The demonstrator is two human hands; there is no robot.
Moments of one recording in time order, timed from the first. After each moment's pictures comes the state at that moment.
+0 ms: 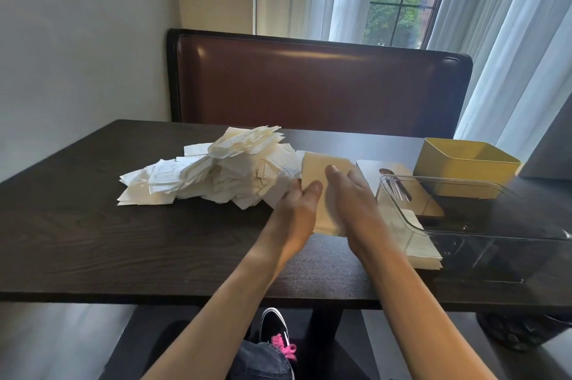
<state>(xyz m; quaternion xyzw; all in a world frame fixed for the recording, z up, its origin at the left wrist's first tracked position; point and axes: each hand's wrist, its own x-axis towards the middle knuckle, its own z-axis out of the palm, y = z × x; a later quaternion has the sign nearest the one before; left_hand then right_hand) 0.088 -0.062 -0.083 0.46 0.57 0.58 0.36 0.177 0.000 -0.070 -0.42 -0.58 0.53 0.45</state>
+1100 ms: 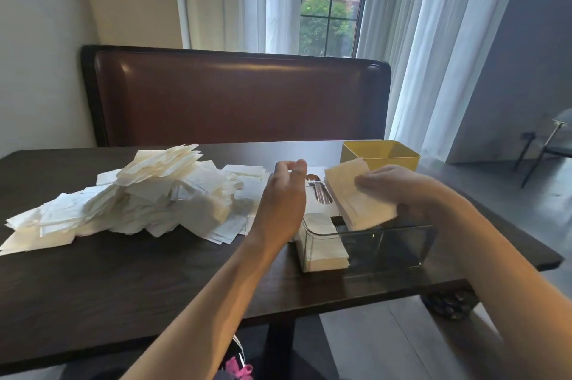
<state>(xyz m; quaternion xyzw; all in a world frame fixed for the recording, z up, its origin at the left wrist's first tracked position) 0.189 -0.005 -0.042 0.51 0.60 0.54 0.29 0.364 0.075 -0.007 -0.60 -0.65 0.43 0.19</state>
